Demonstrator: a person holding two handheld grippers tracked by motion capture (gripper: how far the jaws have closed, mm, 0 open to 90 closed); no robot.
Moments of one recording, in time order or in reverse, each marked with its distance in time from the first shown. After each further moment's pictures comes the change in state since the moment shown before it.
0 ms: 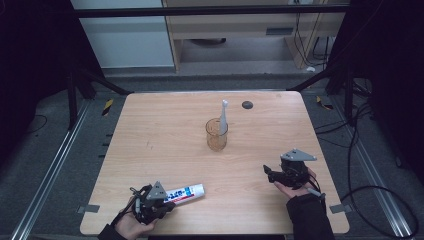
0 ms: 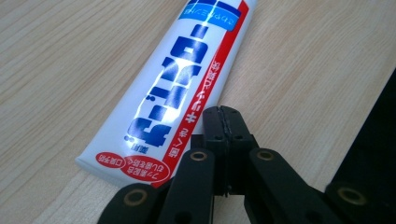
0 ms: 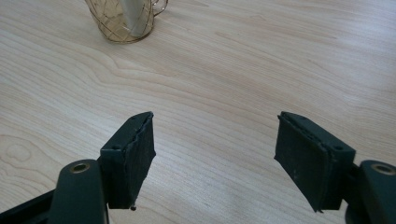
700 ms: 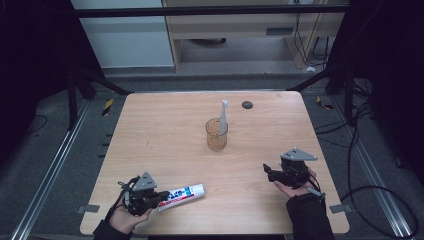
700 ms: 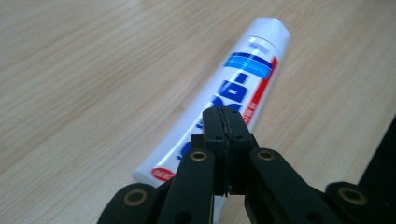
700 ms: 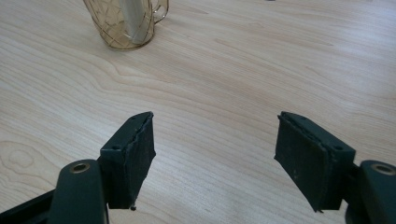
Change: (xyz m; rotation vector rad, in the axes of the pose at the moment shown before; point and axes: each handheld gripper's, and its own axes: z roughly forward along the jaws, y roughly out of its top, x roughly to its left) left arm 0.014 0.004 -0.017 -0.130 0.000 -0.063; right arm 0.001 0.002 -0.002 -0.018 -0.002 0.002
